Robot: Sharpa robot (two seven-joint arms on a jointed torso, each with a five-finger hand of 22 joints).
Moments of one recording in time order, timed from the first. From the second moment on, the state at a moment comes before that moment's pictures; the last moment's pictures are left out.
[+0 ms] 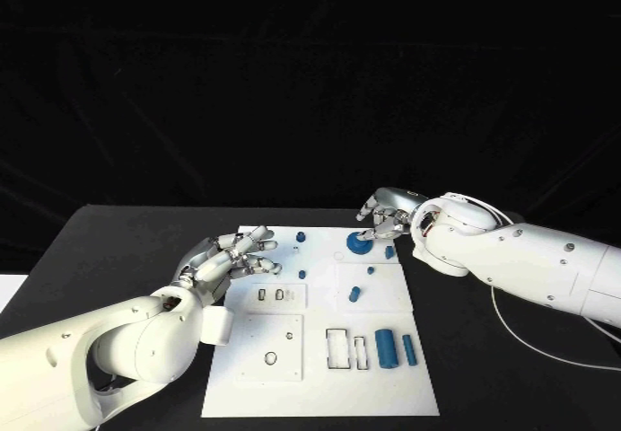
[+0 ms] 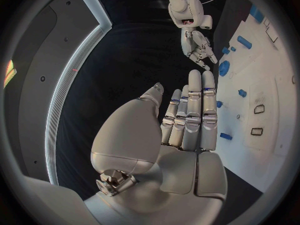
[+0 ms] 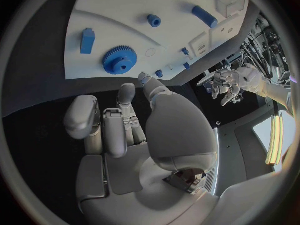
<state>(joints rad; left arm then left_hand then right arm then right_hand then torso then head) 1.13 -0.94 0.00 1.79 0.11 -0.41 0.45 1.35 0.01 0.13 0.17 0.12 0.99 0.21 0.09 0.07 1.10 0.14 0.08 0.08 1.26 0.07 0.37 0.38 0.17 1.11 0.17 0.37 0.16 1.30 -0.75 0.01 1.34 -1.42 -0.22 -0.23 1.23 -0.12 0.21 0.02 0.26 0.94 0.14 0.08 0.07 1.23 0.05 0.85 0.78 1.47 -0.03 1.43 1.28 0.12 1.36 0.07 1.24 0.97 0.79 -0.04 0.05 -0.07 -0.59</state>
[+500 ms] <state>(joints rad) 1.13 -0.94 0.00 1.78 0.11 -0.41 0.45 1.35 0.01 0.13 0.17 0.12 0.99 0.21 0.09 0.07 1.10 0.14 0.08 0.08 1.26 0.07 0.37 0.38 0.17 1.11 0.17 0.37 0.16 1.28 -0.73 0.01 1.30 -1.41 -0.16 -0.25 1.25 -0.10 0.19 0.03 0.26 0.94 0.14 0.08 0.07 1.24 0.05 0.96 0.92 1.47 -0.03 1.44 1.31 0.12 1.37 0.07 1.26 1.00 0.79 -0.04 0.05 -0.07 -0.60</state>
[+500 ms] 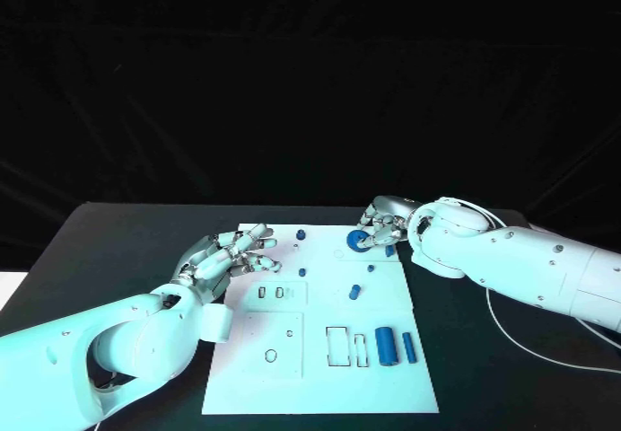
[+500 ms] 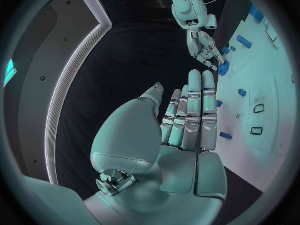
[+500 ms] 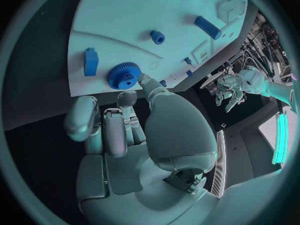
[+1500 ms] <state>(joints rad) 1.13 -0.94 0.00 1.78 0.11 -0.41 0.44 1.35 0.01 0.13 0.17 0.12 0.99 0.21 0.09 0.07 1.10 0.14 0.08 0.08 1.25 0.07 0.37 0.38 0.17 1.10 0.17 0.37 0.16 1.27 -0.70 0.02 1.26 -1.46 -0.16 -0.25 1.30 -0.06 0.22 0.01 0.21 1.03 0.13 0.14 0.08 1.29 0.03 1.09 1.07 1.47 -0.03 1.46 1.31 0.11 1.37 0.07 1.29 1.04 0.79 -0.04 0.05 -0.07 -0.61</state>
